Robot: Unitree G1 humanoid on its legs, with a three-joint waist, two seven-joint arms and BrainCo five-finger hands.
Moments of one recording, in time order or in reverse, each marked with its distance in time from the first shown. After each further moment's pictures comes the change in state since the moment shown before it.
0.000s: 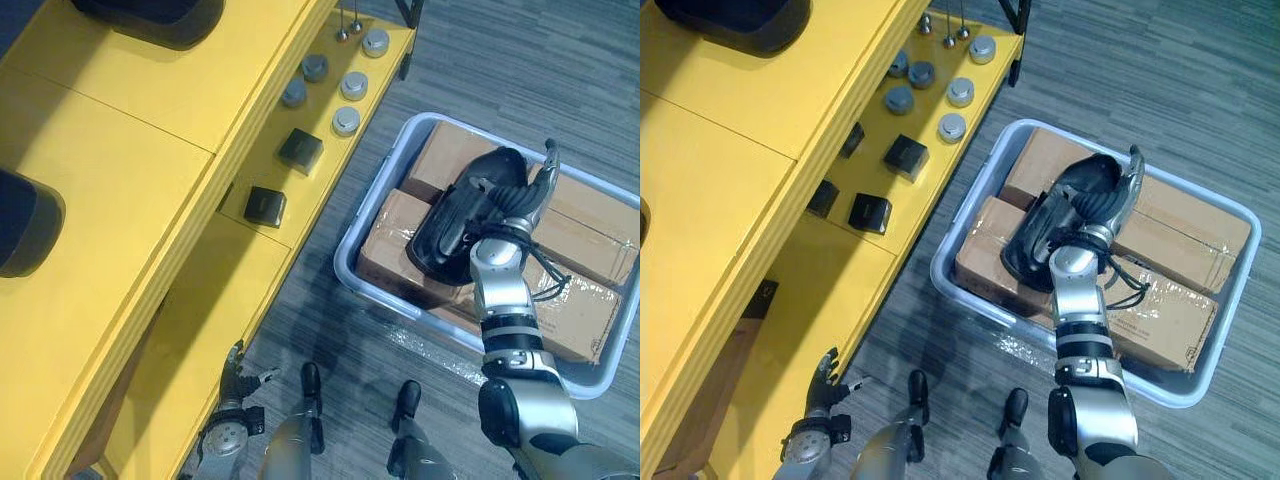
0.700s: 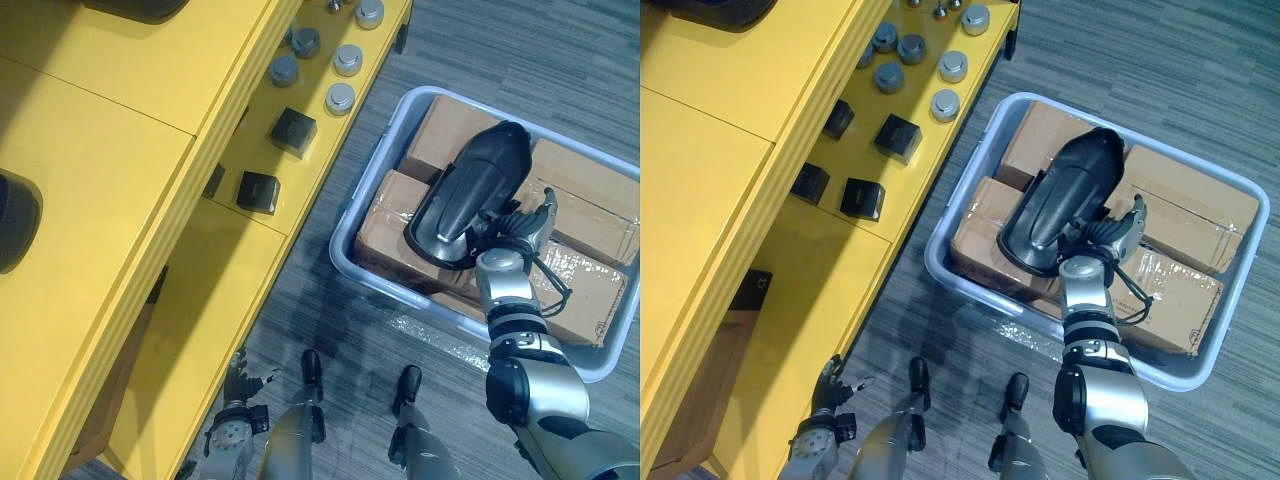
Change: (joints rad) left arm -0.046 -0.020 0.000 0.078 -0.077 0.003 0.005; right arm -0.120 -0.077 -0.095 0.397 0.045 0.066 0.005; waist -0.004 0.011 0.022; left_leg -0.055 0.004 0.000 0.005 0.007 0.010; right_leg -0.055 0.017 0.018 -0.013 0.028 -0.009
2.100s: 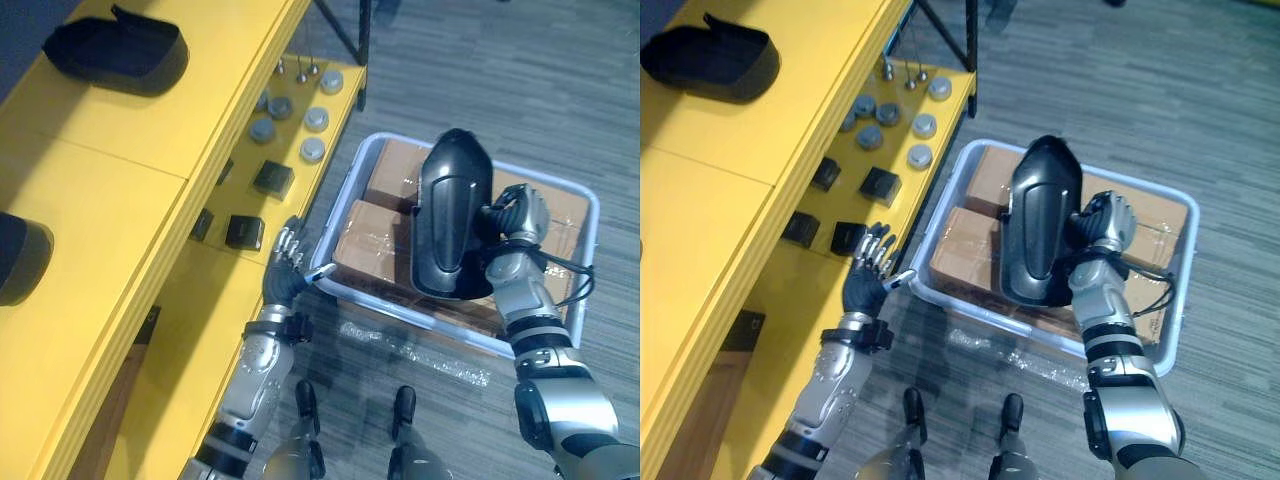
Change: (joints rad) left arm -0.350 0.008 -0.250 -0.409 -0.362 0.029 -0.111; right arm 0.167 -0.051 0.336 -0.286 -0.264 0.000 0.193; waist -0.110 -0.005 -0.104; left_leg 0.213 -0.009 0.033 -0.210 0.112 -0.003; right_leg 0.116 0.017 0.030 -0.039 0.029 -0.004
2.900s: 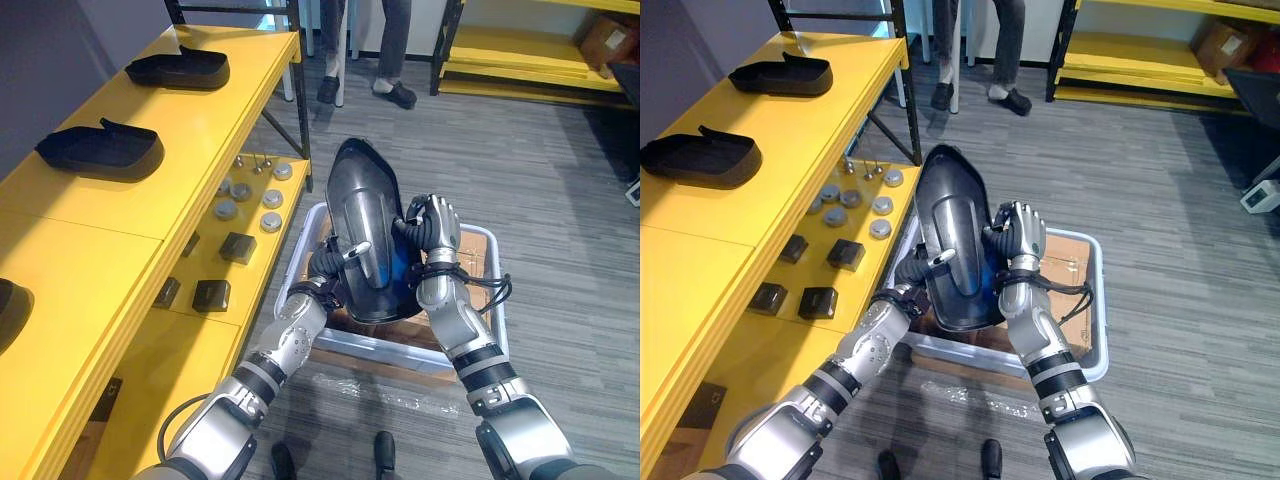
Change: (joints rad) left arm -0.296 -0.008 -0.146 0.298 -0.483 0.068 -0.046; right arm 0.161 0.149 0.210 -0.297 -0.038 -0.003 -0.023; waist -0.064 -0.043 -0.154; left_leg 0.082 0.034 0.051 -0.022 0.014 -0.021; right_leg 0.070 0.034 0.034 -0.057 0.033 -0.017
